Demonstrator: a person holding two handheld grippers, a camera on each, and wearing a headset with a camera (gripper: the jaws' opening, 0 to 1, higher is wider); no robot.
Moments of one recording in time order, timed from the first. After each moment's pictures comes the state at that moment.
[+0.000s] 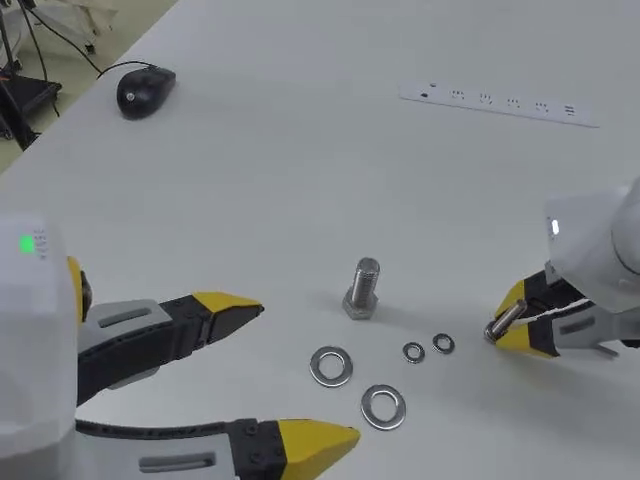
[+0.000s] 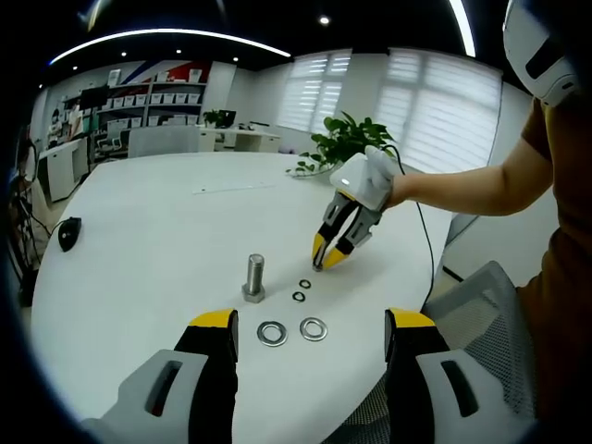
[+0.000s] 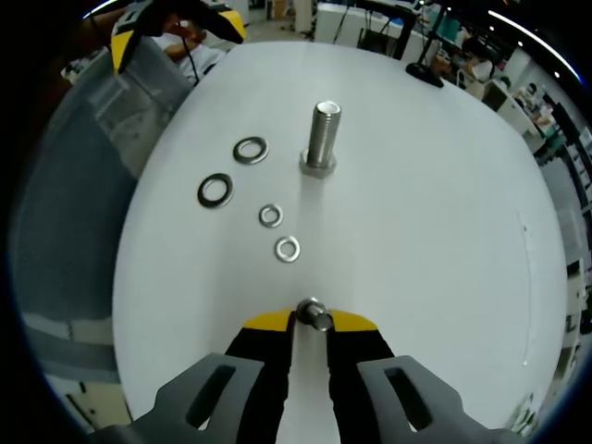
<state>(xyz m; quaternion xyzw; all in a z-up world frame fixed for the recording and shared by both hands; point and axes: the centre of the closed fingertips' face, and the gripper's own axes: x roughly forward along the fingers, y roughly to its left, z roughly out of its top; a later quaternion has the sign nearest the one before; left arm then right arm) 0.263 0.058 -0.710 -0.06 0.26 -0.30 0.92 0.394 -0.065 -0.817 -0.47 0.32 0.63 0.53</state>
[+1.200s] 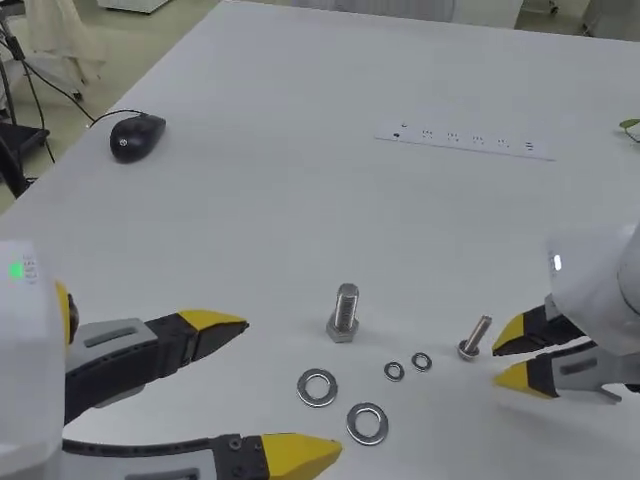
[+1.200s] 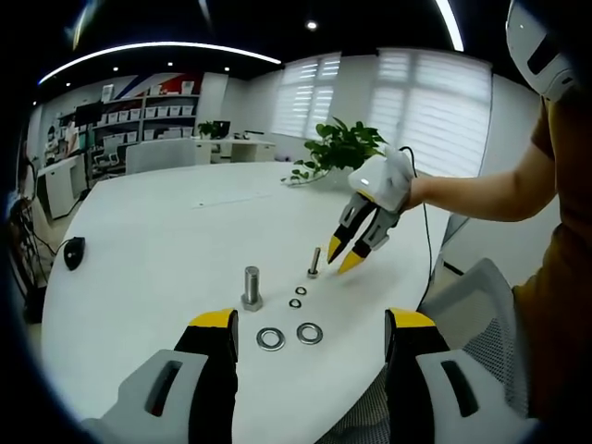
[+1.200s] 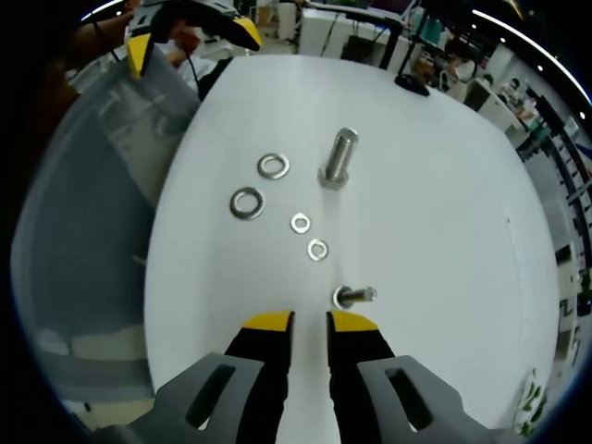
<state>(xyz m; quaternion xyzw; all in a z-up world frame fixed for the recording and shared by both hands) 0.253 0.055 -0.691 -0.03 0.24 -0.30 0.92 0.362 -0.078 -0.786 -0.45 0.31 0.62 0.56</state>
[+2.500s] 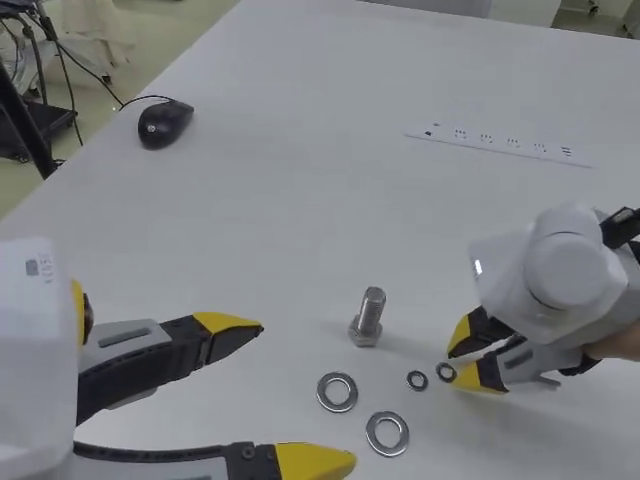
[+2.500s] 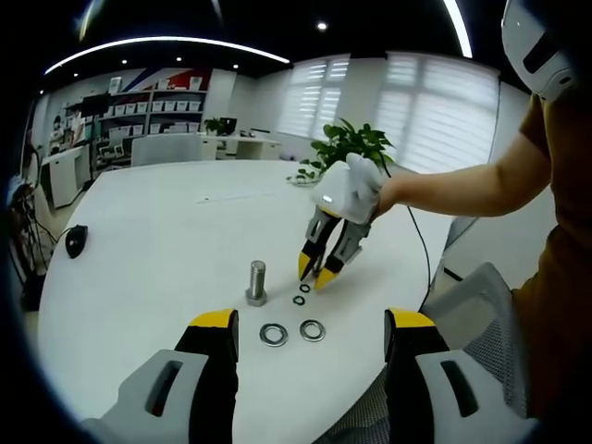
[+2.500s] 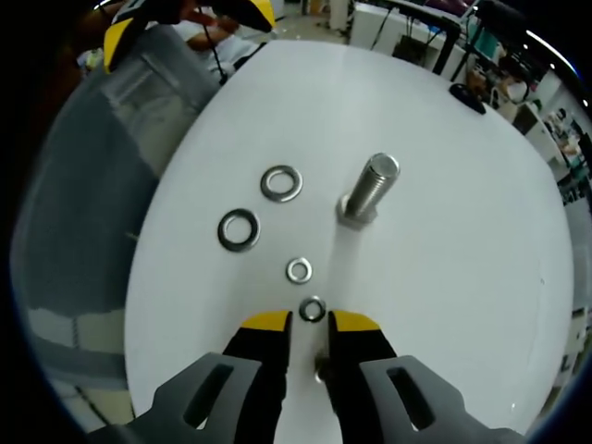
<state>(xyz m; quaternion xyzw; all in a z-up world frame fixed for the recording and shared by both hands) 0.255 0.062 -0.697 -0.05 0.24 -0.29 0.92 0.366 -0.026 -0.818 -0.49 0.31 0.67 0.46</state>
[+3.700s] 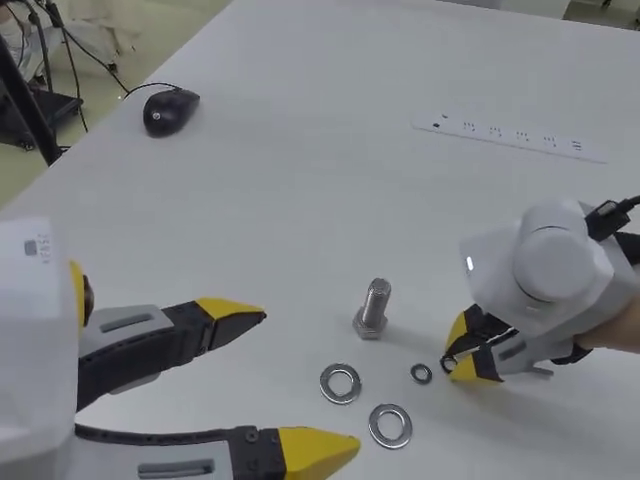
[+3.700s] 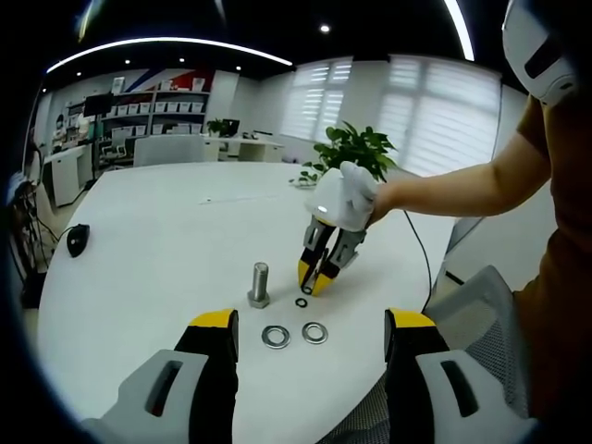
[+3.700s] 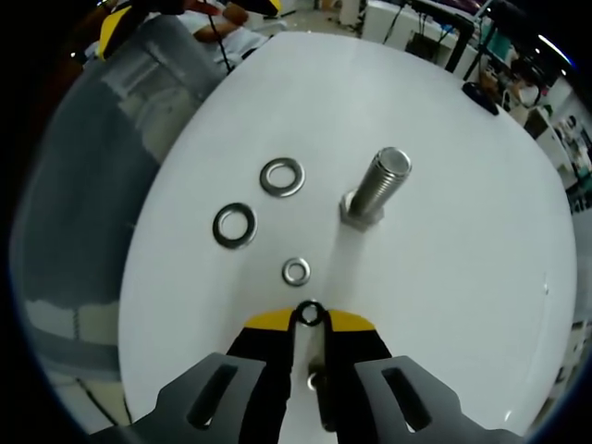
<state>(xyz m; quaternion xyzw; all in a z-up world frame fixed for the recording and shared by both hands) 0.257 0.064 -0.696 -0.06 0.24 -0.29 0.93 0.369 -0.025 -0.825 -0.51 0.31 0.68 0.44</state>
